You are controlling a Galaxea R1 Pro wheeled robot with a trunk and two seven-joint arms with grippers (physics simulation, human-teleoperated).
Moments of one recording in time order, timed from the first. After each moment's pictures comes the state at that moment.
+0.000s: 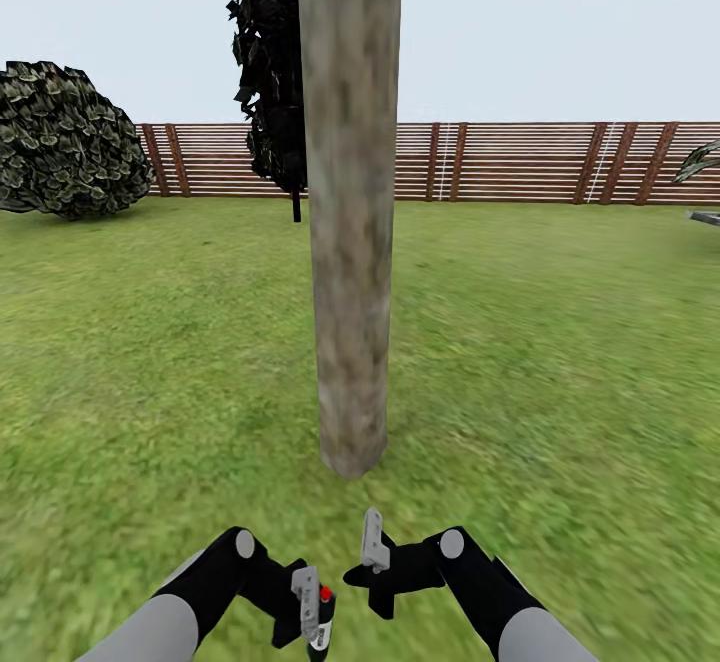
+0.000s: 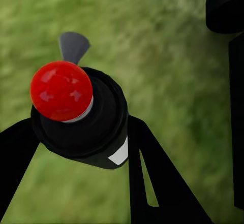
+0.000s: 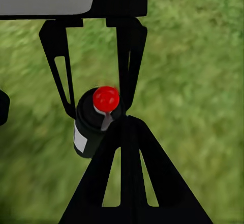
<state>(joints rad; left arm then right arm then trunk) -0.61 -0.06 -0.06 -0.43 -0.92 -0.17 -1.08 -0.56 0.13 0.16 -0.55 0.64 -0.26 0.96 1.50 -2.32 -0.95</state>
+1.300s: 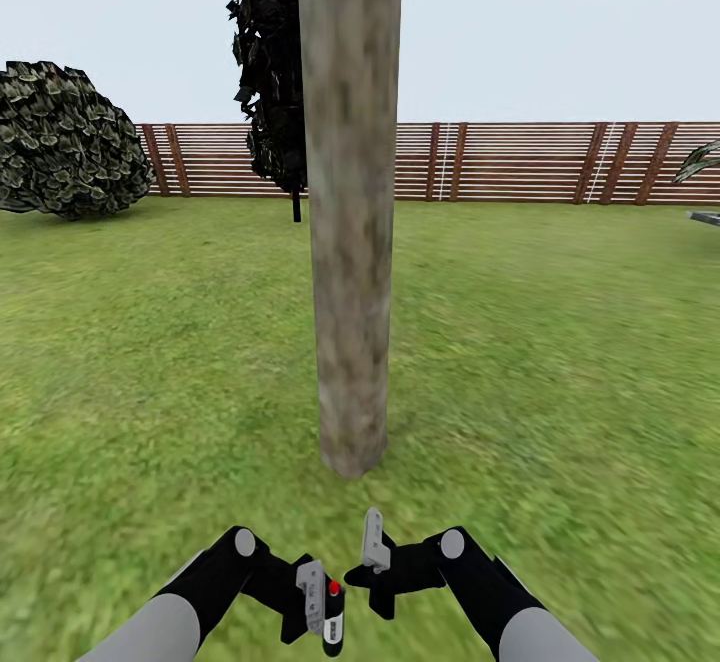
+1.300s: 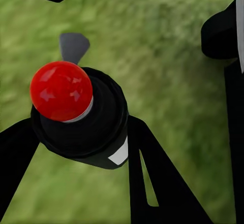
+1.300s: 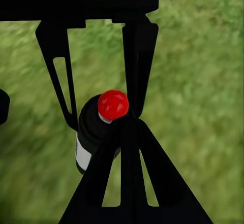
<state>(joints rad) -0.61 -0.06 -0.06 -0.43 -0.84 -0.21 -1.09 -0.56 0.13 0.16 -0.55 0.64 -0.26 0.96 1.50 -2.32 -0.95</state>
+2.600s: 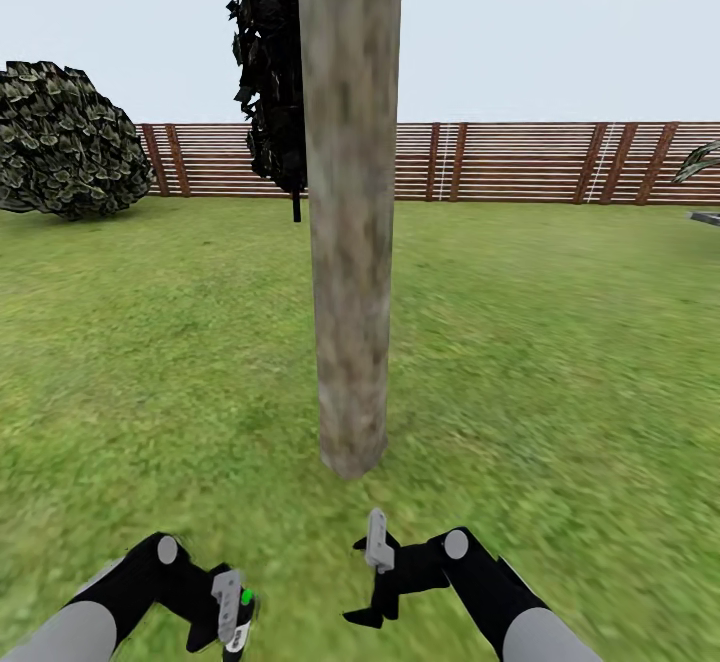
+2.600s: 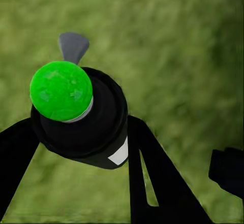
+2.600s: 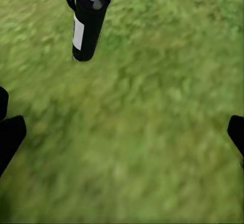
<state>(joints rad) -0.60 0.17 -0.06 -0.42 -0.90 -0.20 -1.09 -0.56 0.11 0.15 -0.54 0.64 -0.26 0.96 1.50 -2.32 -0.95</state>
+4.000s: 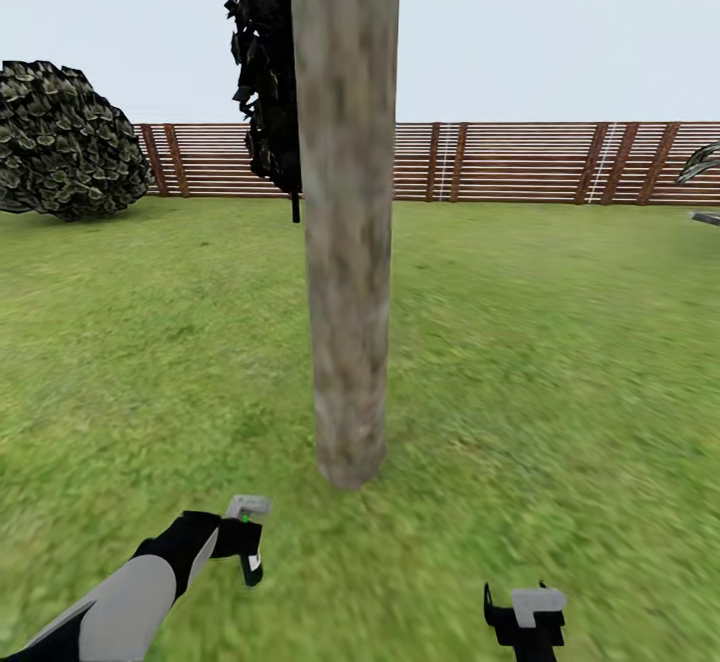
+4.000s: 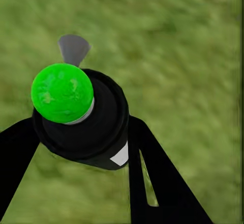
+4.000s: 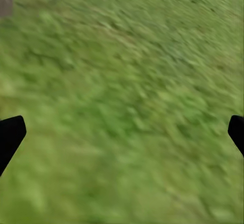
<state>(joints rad) -0.76 0.00 0.60 -0.22 -0.71 0.32 -0.33 -0.41 0.00 -0.39 -0.11 0.62 -0.64 -0.34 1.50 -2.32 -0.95</state>
